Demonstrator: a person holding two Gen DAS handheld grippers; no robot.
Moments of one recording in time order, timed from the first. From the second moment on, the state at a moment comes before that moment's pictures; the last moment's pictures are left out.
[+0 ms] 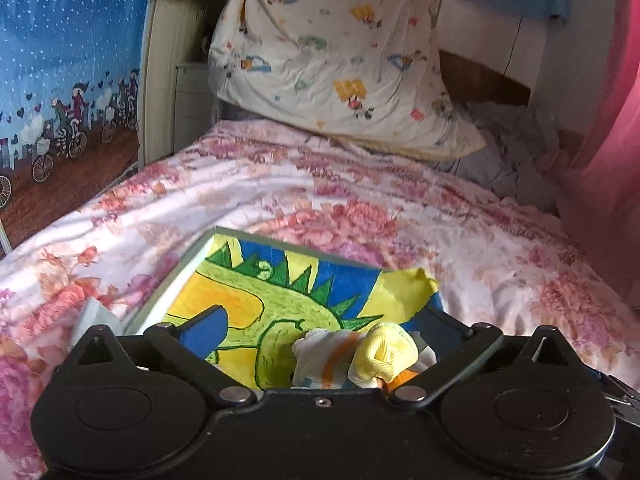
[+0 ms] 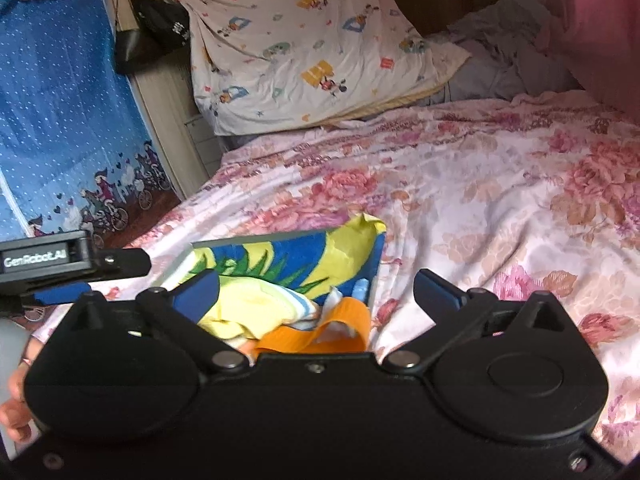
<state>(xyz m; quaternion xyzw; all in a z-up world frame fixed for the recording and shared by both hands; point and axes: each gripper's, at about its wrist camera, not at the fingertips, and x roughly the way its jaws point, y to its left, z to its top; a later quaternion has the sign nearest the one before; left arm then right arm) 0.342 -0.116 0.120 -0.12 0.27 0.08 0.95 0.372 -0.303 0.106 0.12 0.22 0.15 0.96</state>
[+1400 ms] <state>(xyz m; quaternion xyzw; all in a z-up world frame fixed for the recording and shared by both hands) 0.129 -0.027 0.085 -0.12 0.20 0.07 0.97 0.184 -0.228 0.176 0.00 0.15 0.15 0.98</state>
